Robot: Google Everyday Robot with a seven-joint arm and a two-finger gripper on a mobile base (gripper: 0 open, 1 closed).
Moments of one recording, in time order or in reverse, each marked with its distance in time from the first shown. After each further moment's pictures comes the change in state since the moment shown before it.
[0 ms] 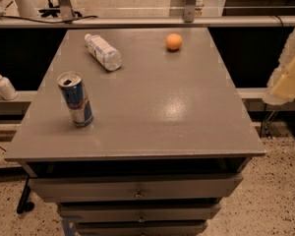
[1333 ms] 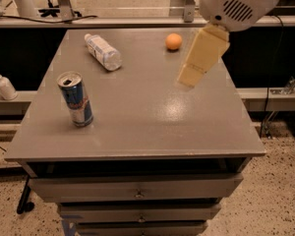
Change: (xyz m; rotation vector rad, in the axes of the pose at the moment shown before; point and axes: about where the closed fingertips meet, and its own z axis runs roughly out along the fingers) arm -0.088 -0.012 0.086 -0.107 -0.131 0.075
